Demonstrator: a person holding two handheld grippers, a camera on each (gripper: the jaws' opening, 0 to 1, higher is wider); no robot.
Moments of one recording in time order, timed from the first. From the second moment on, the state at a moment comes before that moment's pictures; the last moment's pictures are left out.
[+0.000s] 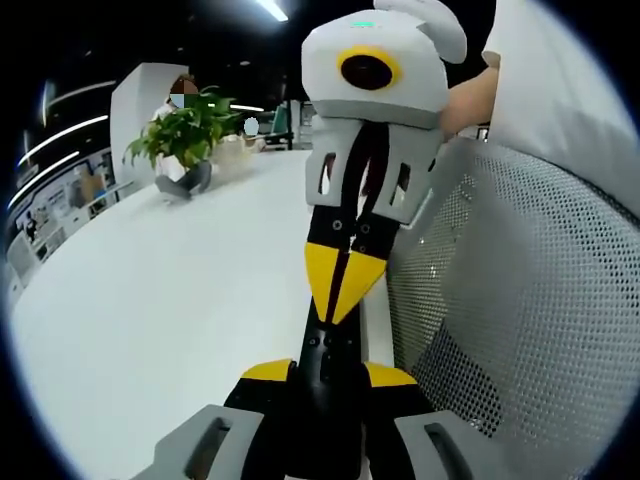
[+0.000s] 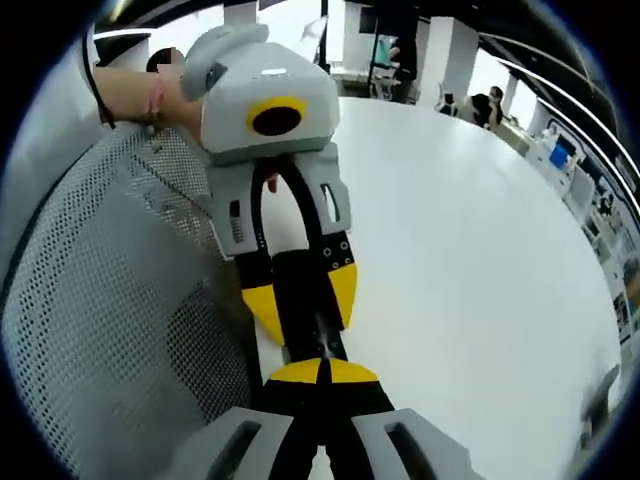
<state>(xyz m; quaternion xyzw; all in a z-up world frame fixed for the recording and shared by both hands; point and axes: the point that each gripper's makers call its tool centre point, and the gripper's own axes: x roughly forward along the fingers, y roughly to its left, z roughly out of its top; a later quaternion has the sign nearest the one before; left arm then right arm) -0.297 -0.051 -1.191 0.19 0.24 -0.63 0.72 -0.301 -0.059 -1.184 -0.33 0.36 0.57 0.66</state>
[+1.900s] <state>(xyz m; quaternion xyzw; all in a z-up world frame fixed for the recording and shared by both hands) -0.297 -0.050 -1.190 0.19 0.24 -0.63 0.72 -0.300 -0.048 -1.183 -0.33 0.37 0.55 0.67</state>
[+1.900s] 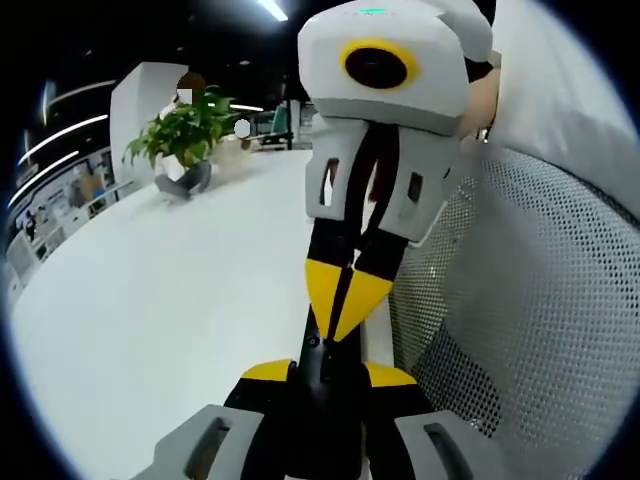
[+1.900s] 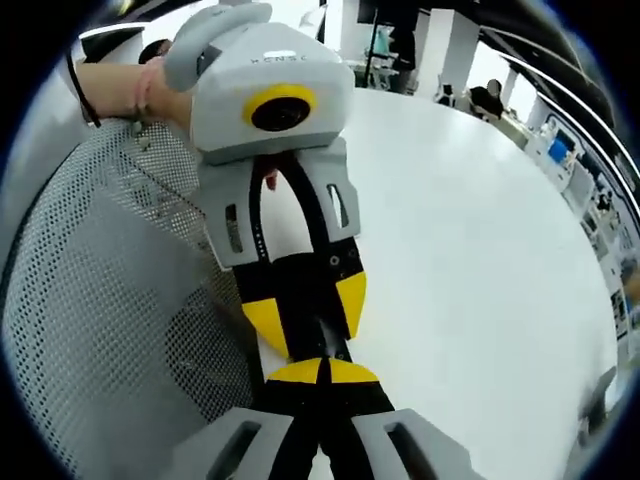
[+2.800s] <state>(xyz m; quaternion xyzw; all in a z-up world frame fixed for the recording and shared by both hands) -0.296 -0.052 -1.191 0.19 0.24 -0.63 0.72 -0.286 -0.047 -1.184 -0.30 0.42 0.58 0.63</state>
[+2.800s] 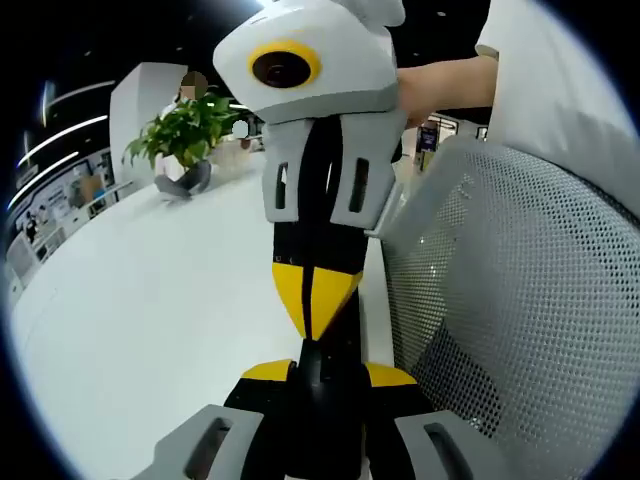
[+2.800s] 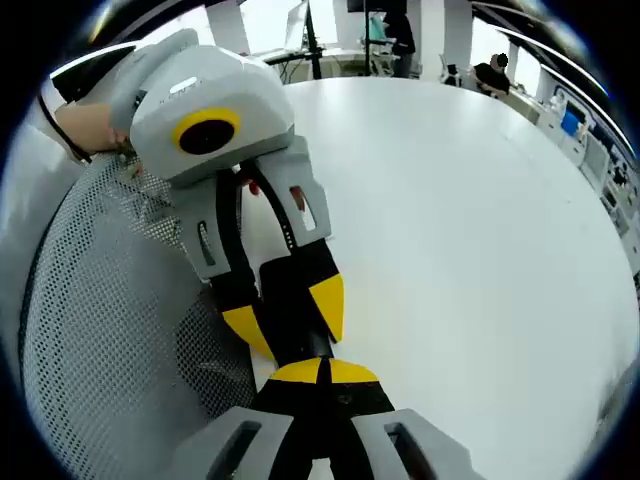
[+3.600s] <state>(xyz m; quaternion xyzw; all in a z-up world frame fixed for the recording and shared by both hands) -0.295 -0.052 -1.191 0.19 0.24 -0.63 0.72 -0.285 -0.047 -1.185 -0.28 0.46 0.56 0.63</state>
